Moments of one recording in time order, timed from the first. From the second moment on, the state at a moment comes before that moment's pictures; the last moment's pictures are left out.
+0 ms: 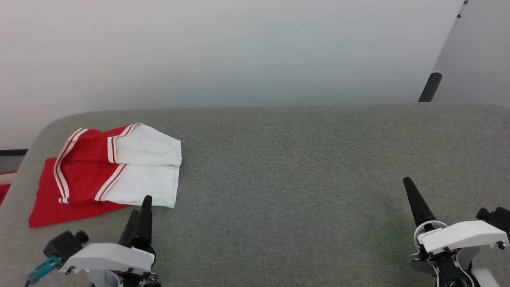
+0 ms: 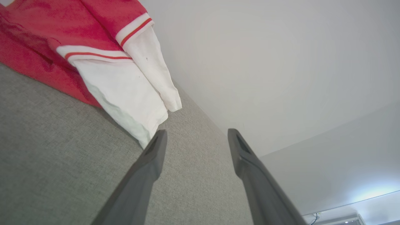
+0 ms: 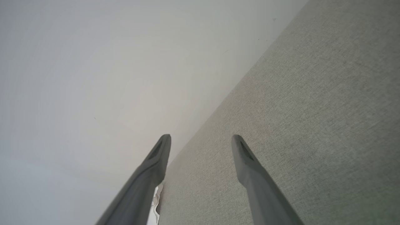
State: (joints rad) left arm -0.11 0.15 0.00 0.26 -1.07 -0.06 -0.04; right arm -0.22 -0.16 0.11 0.38 1.24 0.13 -0.03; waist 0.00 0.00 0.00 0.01
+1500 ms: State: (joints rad) left arm -0.12 0.23 -0.06 0.21 -0.44 0.00 -0.17; right arm -0.29 -0.20 0.07 0.44 0.52 0.13 -0.16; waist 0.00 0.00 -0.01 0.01
